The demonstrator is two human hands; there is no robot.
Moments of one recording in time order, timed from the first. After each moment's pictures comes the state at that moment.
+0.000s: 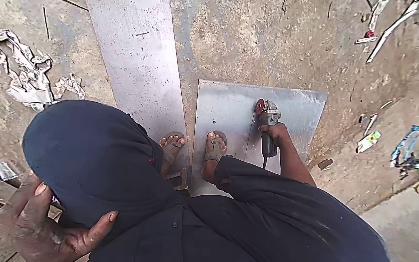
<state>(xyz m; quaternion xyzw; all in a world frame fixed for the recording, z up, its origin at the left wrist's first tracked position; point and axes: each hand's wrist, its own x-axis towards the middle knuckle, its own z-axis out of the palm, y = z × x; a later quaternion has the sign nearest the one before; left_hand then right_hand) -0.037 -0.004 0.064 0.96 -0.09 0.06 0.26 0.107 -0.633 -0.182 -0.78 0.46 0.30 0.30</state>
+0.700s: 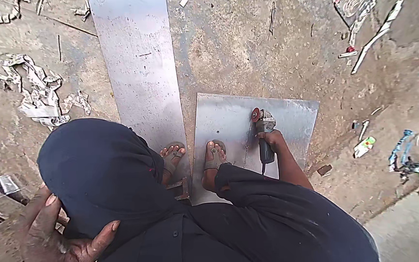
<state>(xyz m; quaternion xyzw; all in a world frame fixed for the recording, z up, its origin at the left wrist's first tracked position) -0.038 0.002 0.067 0.96 -0.08 0.05 0.26 0.112 -0.631 -0.182 -0.78 0.46 0.30 0.30</state>
